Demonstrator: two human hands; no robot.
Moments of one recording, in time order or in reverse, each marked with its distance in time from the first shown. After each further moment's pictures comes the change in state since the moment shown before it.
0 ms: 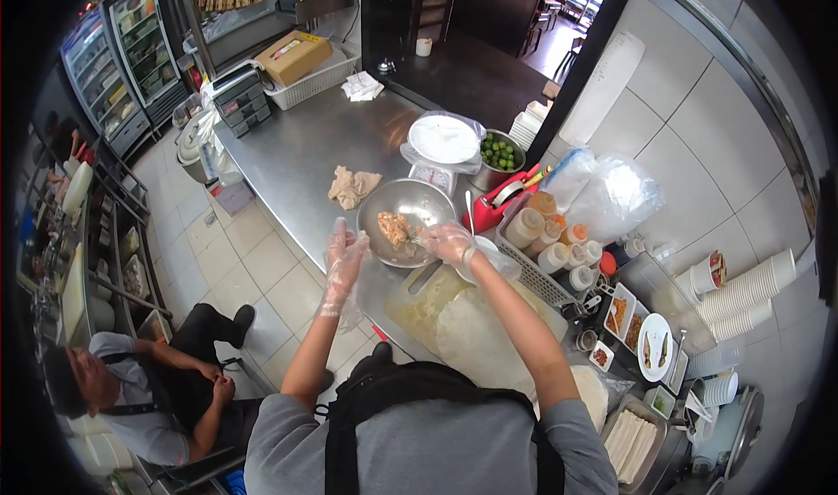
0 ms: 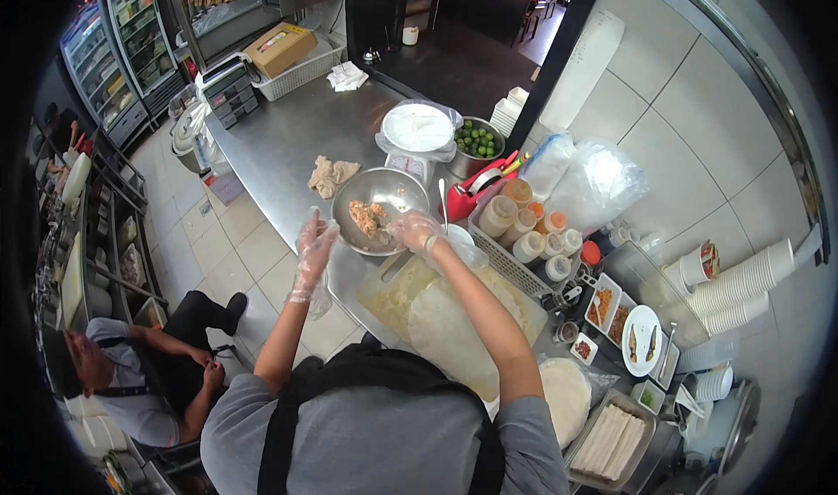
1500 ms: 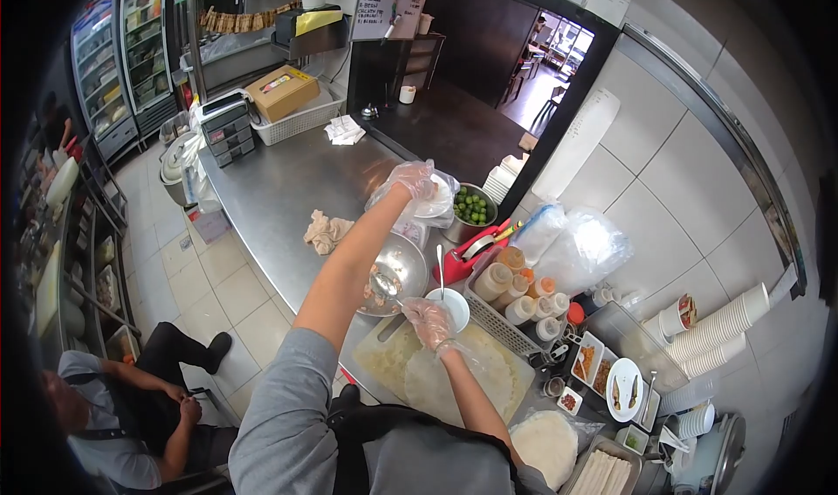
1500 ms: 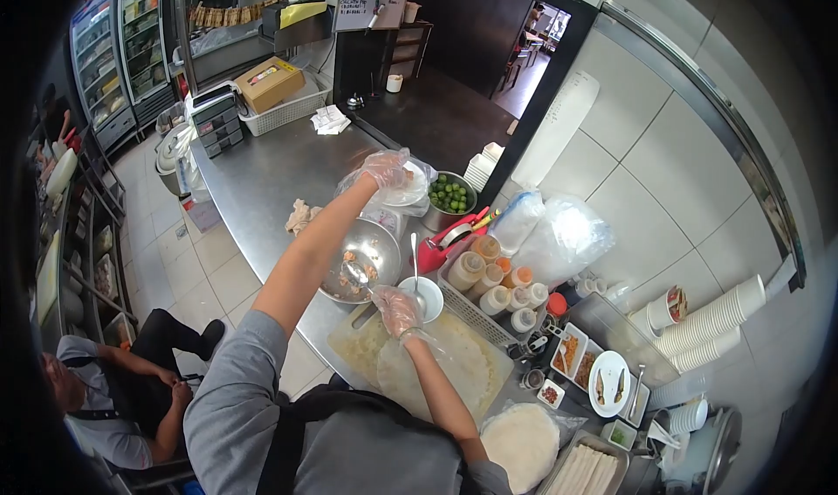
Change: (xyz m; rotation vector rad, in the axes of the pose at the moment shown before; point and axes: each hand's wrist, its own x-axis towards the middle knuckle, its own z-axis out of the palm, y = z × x) left_hand 0.245 0.146 0.179 0.876 -0.467 0.452; right_hand -0.069 -0.030 0.007 0.291 0.361 0.116
